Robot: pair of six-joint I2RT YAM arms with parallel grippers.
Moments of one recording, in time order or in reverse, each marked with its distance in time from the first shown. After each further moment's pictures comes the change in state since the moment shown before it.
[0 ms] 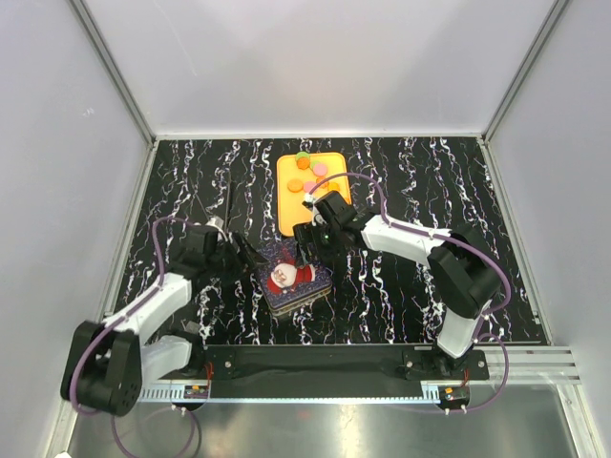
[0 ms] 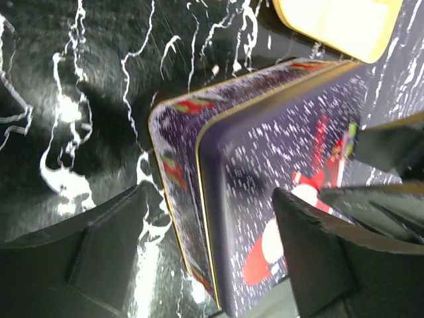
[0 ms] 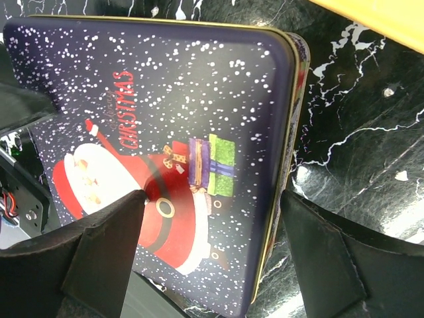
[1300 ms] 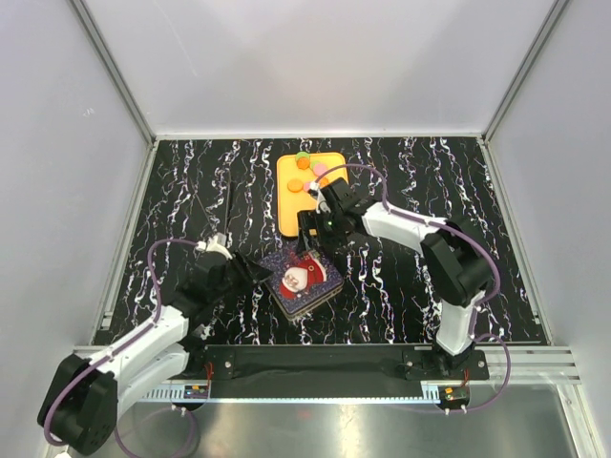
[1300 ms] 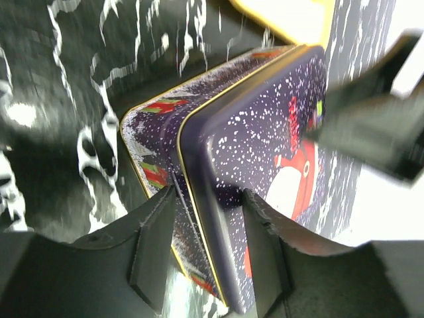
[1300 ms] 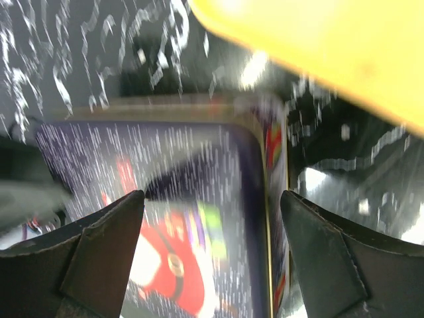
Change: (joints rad) left arm -0.213 -0.203 -0.228 0.254 -0.155 -0.231; right arm -0.087 0.066 0.069 -0.024 -0.083 -0.003
